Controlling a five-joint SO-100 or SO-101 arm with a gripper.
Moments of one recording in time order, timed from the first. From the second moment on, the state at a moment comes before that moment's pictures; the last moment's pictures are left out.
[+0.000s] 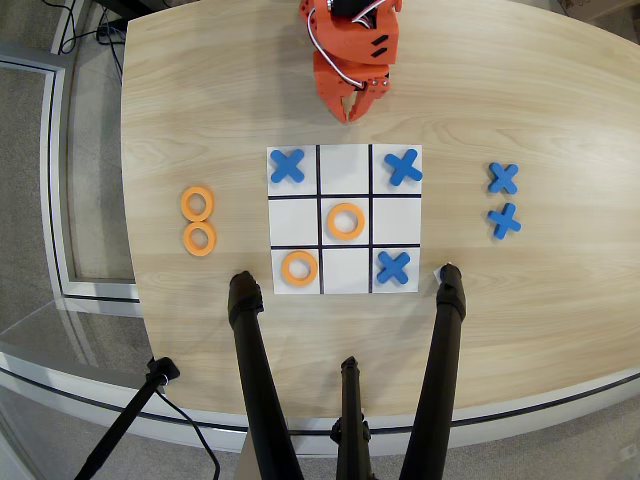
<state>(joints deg) -2.1 192.7 180.3 74.6 -92.3</state>
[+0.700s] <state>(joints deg) 1.0 186.1 175.2 76.4 -88.7</state>
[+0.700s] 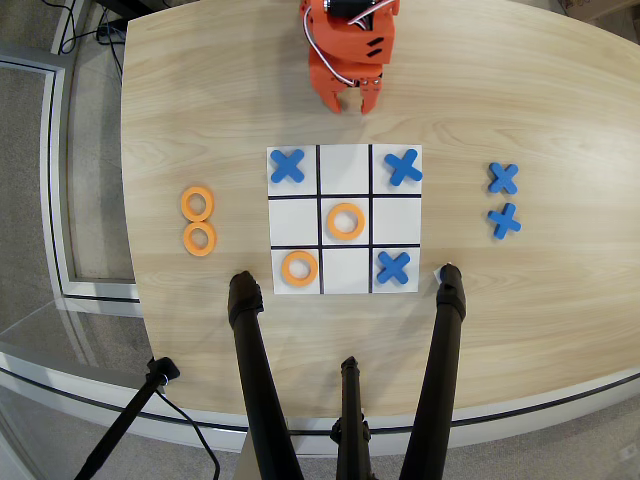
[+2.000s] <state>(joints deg) 31.4 89.0 96.0 54.0 -87.1</state>
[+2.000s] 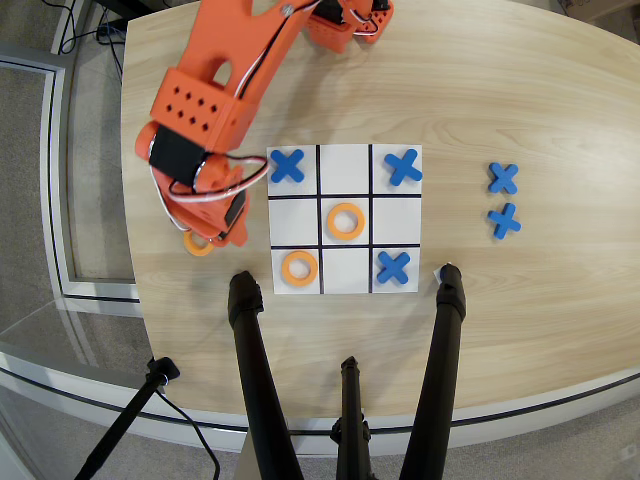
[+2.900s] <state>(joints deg) 40.4 70.5 86.0 54.0 -96.4</state>
